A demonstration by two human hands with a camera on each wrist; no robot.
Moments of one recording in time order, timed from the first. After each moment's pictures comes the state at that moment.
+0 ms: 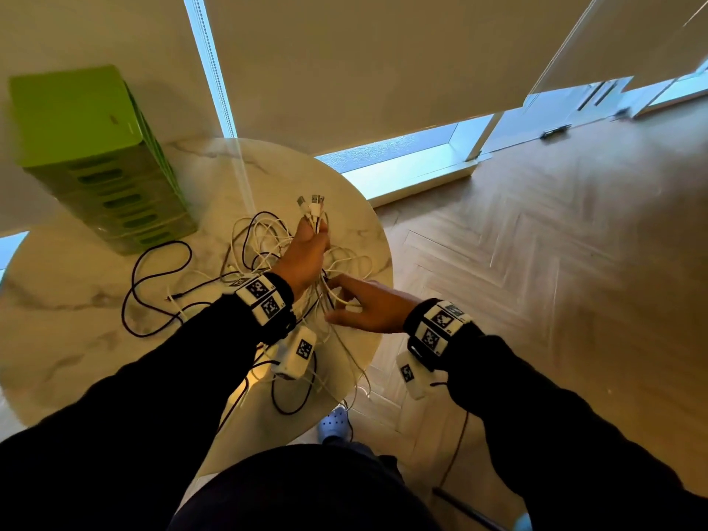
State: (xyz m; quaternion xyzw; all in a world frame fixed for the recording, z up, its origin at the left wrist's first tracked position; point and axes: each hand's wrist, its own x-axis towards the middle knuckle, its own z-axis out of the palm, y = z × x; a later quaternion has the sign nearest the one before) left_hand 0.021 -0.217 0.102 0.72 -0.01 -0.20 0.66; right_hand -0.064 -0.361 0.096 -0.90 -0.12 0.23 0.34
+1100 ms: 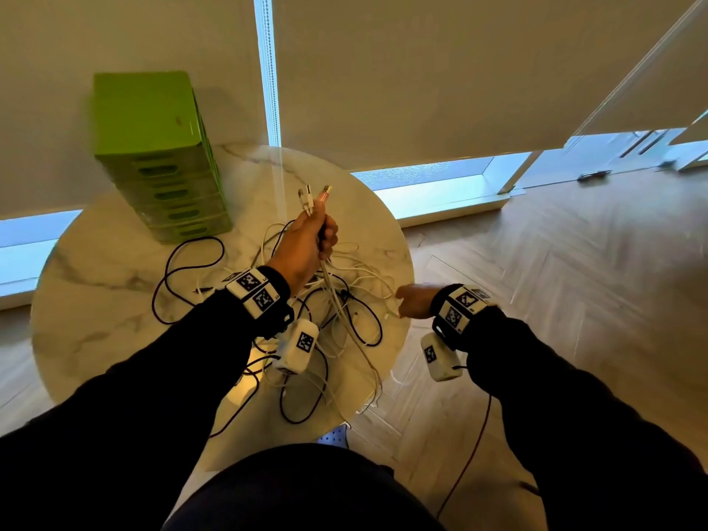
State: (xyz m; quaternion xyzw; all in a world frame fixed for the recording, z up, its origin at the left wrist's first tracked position) left_hand 0.045 -0.179 0.123 0.58 0.02 -0.17 0.80; right_hand -0.005 -0.390 0.108 -0.90 0.05 0.43 0.02
